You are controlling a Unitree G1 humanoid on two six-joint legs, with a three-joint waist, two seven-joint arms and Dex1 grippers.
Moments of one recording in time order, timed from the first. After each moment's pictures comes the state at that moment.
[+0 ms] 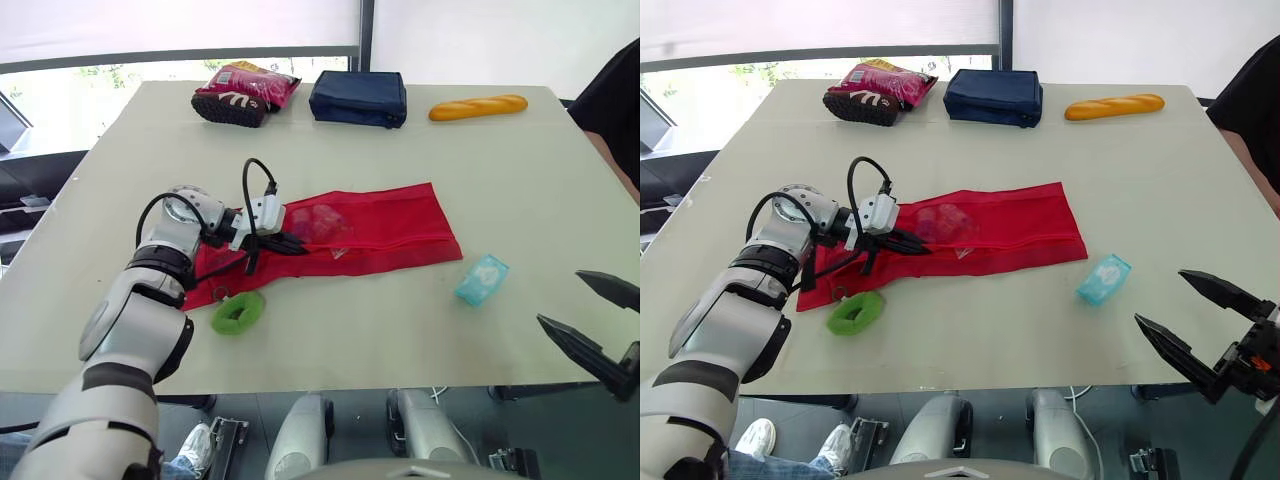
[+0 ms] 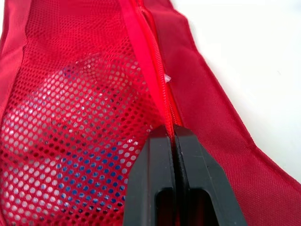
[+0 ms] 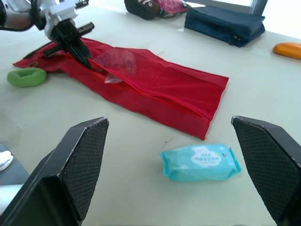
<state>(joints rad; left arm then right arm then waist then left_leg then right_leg) -1.02 0.68 -0.50 1.13 -0.31 -0.48 -1.56 0.59 -0.63 -0.89 -0.86 0.95 0.52 0.86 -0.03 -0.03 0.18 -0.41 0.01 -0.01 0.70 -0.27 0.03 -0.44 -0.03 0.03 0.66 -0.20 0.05</state>
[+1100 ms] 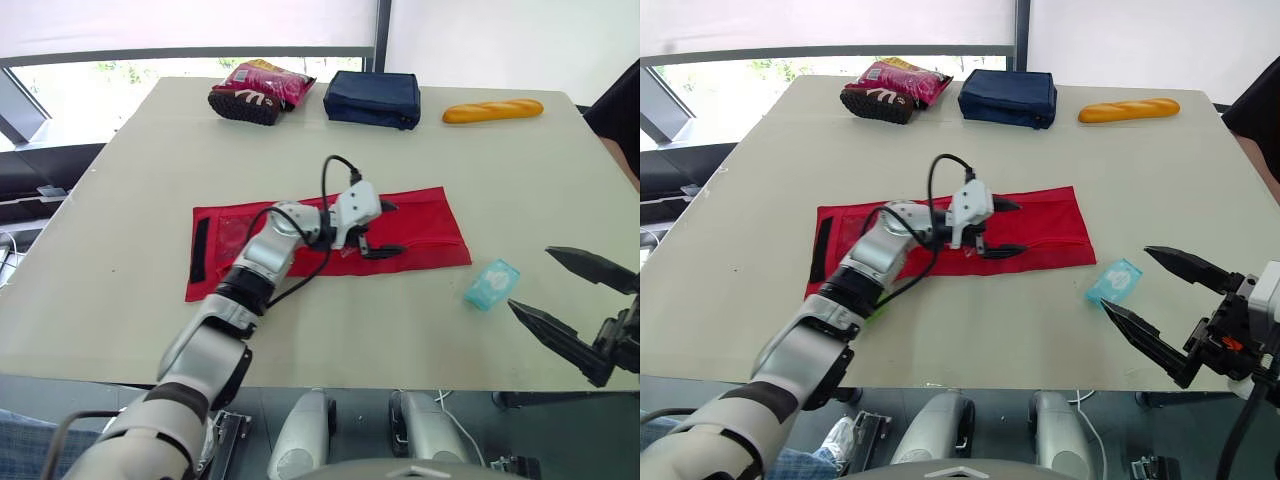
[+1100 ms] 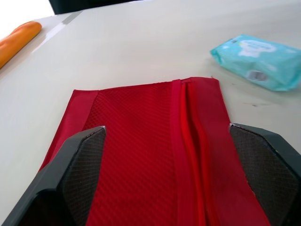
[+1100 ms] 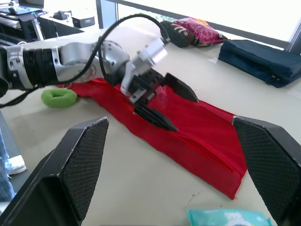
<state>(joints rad) -0.86 0.27 -0.40 0.54 -0.11 0.02 -0.89 0.50 -0.76 -0.80 -0.96 1.07 0.51 0.66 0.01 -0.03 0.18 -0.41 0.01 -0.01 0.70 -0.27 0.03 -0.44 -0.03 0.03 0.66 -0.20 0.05</state>
